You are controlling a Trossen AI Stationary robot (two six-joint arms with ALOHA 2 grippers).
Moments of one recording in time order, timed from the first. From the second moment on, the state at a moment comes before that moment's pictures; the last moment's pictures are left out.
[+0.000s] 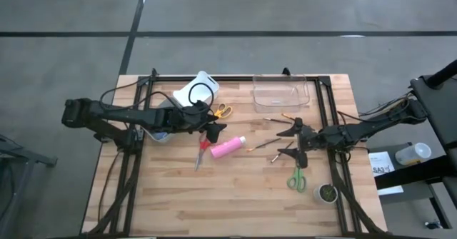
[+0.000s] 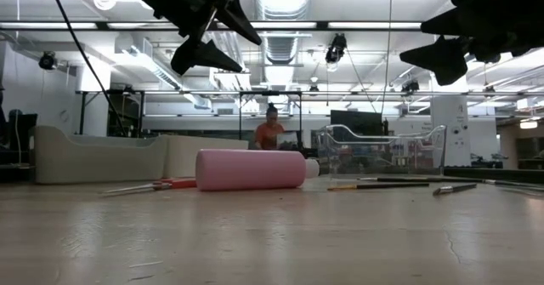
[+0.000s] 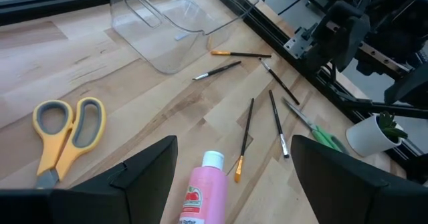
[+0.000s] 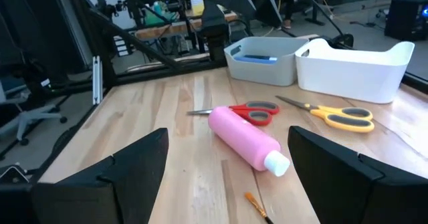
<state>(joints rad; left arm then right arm) 0.01 1.34 0.89 -0.11 -0.28 -0.71 0.29 0.67 0.16 0.37 0.31 0.25</state>
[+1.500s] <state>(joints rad) 0.01 1.37 1.12 -0.50 -0.06 -0.59 0.29 0.68 0.16 0.37 0.31 0.25</state>
